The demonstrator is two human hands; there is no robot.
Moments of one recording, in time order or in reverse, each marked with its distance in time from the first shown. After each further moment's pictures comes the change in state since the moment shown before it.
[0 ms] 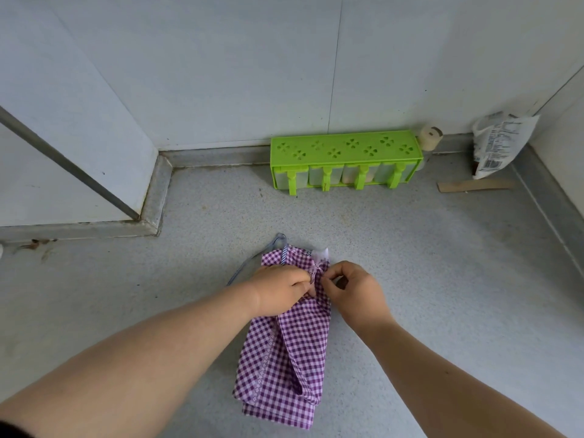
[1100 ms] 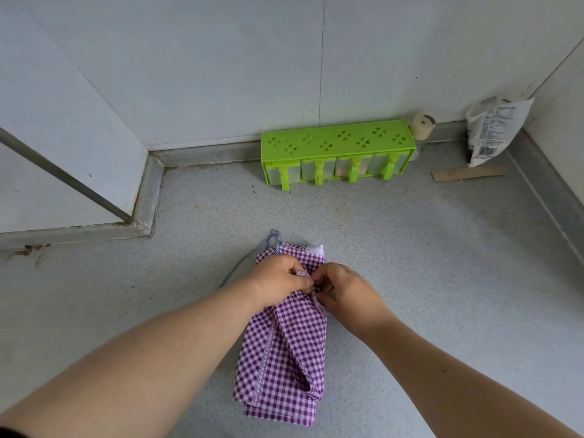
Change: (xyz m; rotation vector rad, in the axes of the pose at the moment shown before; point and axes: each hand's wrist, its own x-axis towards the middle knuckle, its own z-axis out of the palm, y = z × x) left_hand 0.014 0.003 0.013 -0.535 0.152 -0.206; right_hand -0.004 0.013 -0.006 -0.265 -0.167 -0.294
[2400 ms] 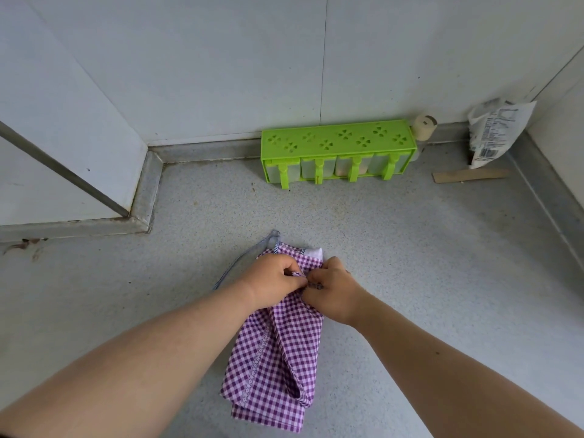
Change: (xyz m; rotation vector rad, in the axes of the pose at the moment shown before) left_hand -0.006 -0.003 -0.003 0.233 0.077 0.097; right_hand 0.022 -0.006 0.005 -0.005 -0.257 0.171
